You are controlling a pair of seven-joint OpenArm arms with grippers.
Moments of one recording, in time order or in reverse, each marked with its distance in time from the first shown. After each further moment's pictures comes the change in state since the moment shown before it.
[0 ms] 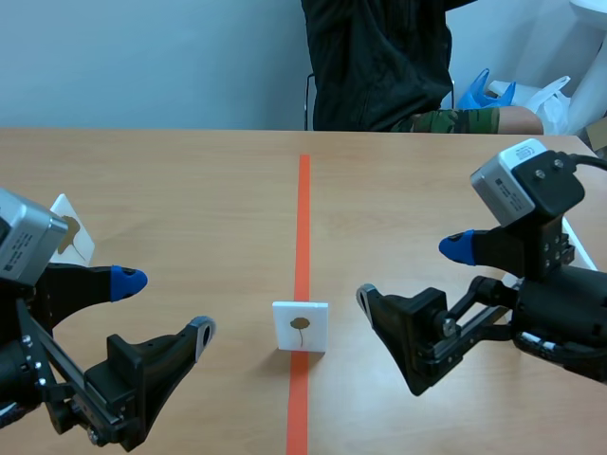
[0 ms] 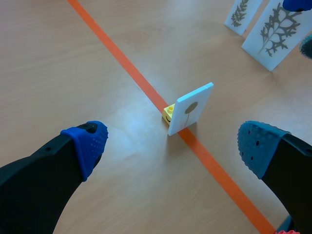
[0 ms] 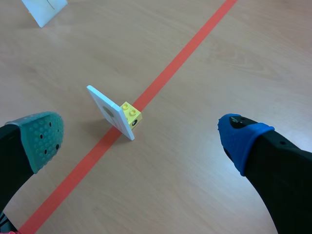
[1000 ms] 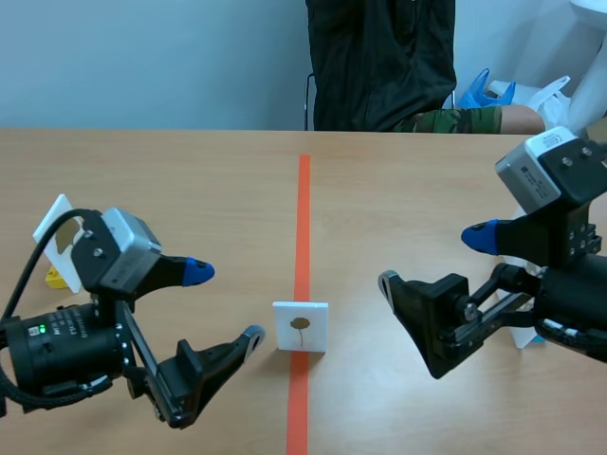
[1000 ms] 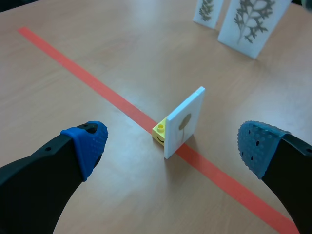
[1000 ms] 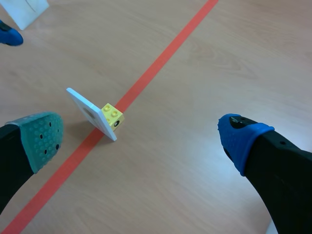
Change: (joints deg) left arm -19.7 0.0 13.8 -20.1 12.4 -8.2 -12.7; right arm 0.0 0.0 3.5 0.0 0.0 0.0 0.0
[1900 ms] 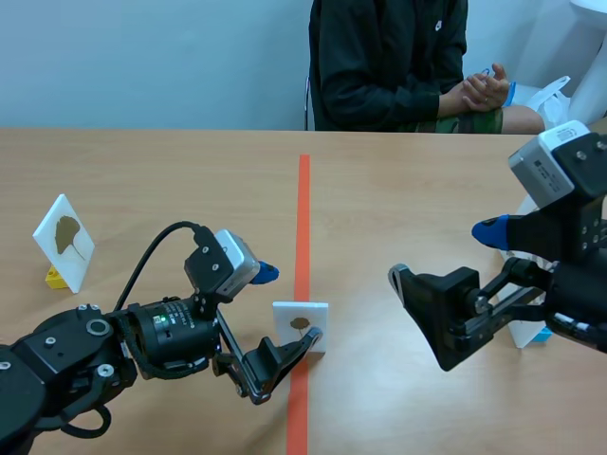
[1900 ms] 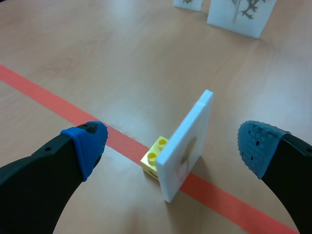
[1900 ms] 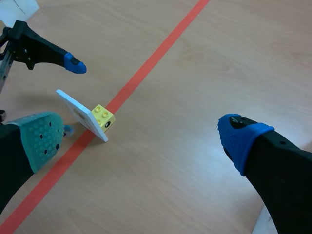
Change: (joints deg) left arm -20.3 9.4 15.9 -27.4 11.1 4.9 -12.4; right arm 0.0 0.0 1.4 0.0 0.2 0.0 0.0
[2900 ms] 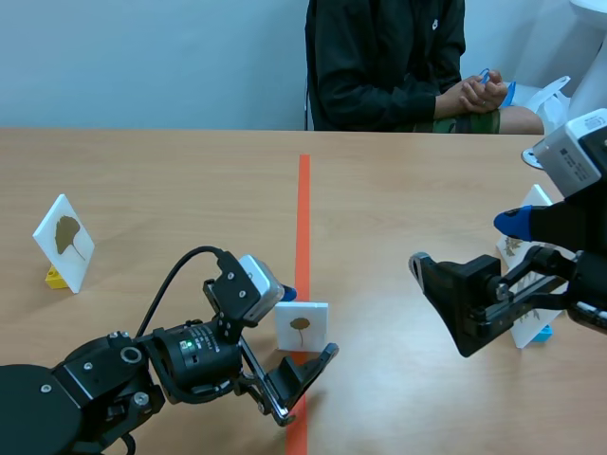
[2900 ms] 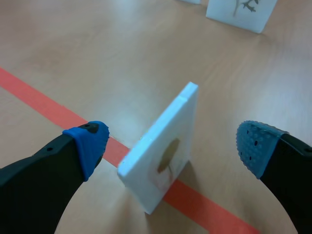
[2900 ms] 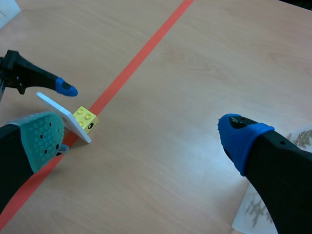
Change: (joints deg) left arm -0.7 3.1 4.8 -5.8 0.0 6.1 -2.9; right arm 0.0 0.0 3.1 0.0 0.0 0.0 0.0
